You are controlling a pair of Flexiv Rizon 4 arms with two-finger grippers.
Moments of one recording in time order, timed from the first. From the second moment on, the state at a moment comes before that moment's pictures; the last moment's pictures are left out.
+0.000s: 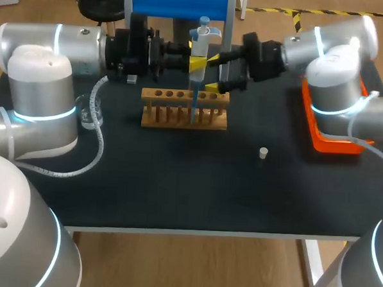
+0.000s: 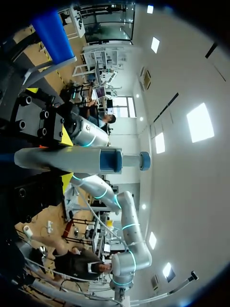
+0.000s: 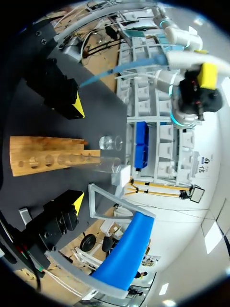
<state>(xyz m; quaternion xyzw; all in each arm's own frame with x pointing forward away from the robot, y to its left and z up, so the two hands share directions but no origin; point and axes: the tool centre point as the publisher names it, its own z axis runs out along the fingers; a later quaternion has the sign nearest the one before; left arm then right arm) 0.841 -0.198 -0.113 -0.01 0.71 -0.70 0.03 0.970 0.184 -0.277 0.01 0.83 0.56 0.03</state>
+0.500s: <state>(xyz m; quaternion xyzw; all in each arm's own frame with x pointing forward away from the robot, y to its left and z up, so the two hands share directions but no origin) 0.841 -0.198 -0.112 -0.01 0.71 -0.70 0.03 0.912 0.129 -0.195 -0.02 0.76 0.65 0.00</state>
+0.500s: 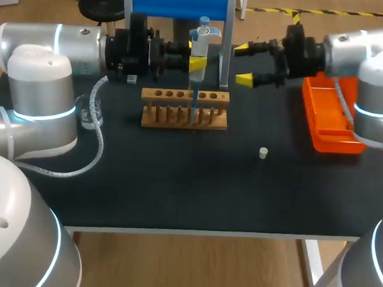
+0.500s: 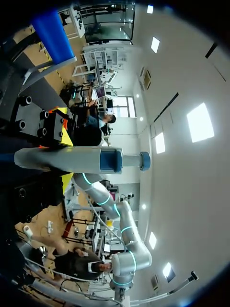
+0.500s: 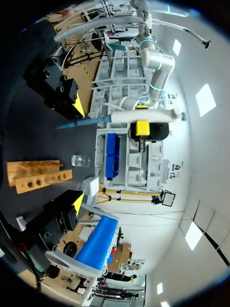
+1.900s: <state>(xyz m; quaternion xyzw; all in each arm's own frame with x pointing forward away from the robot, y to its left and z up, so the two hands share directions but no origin) 0.840 -0.198 -0.113 -0.01 0.71 -0.70 0.03 0.836 0.195 -0.152 -0.04 0.70 0.71 -0.03</state>
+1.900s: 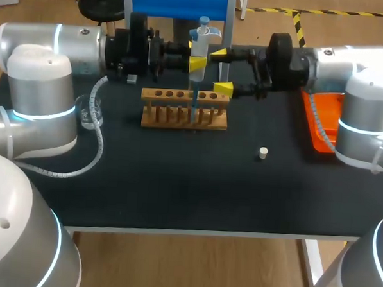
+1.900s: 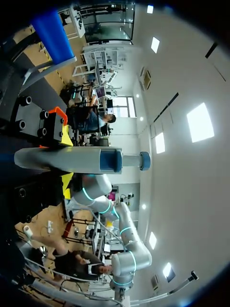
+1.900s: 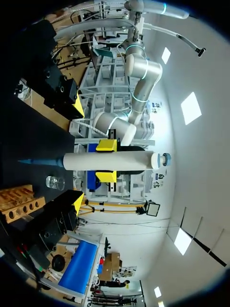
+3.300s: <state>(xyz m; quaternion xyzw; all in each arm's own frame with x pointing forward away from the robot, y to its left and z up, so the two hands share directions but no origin) 0.840 -0.198 -0.113 -0.01 0.71 -0.70 0.03 0.848 0.246 -0.149 0.00 0.69 0.72 -0.01</state>
